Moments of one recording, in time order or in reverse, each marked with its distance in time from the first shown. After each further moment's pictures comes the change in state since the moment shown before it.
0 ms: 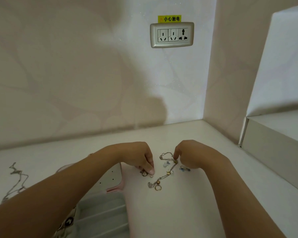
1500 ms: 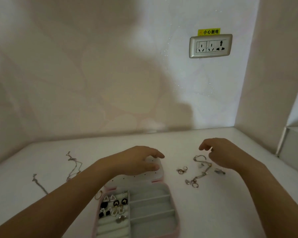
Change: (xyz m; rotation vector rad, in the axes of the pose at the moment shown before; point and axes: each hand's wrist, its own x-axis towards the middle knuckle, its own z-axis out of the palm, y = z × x) left_hand -0.121 -0.037 0.005 0.073 0.274 -0.054; right_hand -0.007 -0.016 -0.002 0.130 0.215 -0.110
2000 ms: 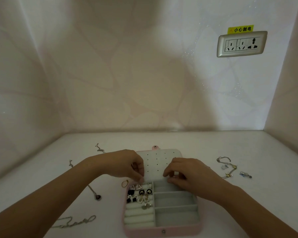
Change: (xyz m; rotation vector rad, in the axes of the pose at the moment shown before) left_hand -0.069 -0.054 -0.008 -0.082 -0.086 -0.206; right_hand -0.029 -0.098 0.063 0.112 0.020 -0.759
